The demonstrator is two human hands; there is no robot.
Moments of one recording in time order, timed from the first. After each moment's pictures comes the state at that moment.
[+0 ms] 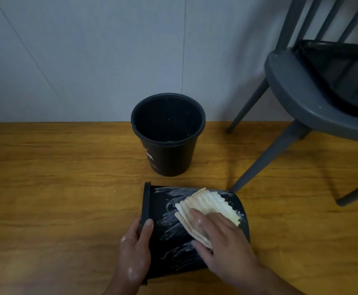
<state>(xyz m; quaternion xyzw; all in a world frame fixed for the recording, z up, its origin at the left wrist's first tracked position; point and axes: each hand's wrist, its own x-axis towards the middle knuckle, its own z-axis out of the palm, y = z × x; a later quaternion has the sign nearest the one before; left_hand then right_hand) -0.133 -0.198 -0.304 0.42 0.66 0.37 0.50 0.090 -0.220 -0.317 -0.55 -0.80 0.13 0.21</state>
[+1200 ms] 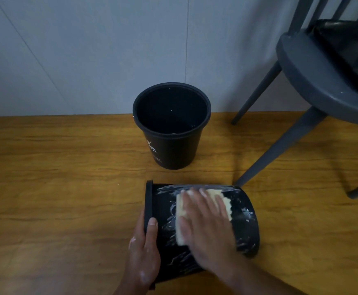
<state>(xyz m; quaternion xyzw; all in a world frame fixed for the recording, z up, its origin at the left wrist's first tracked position) -0.129 -0.202 -0.318 0.45 0.66 0.35 0.48 0.036 -0.195 -0.340 -0.66 -0.74 0.09 0.08</state>
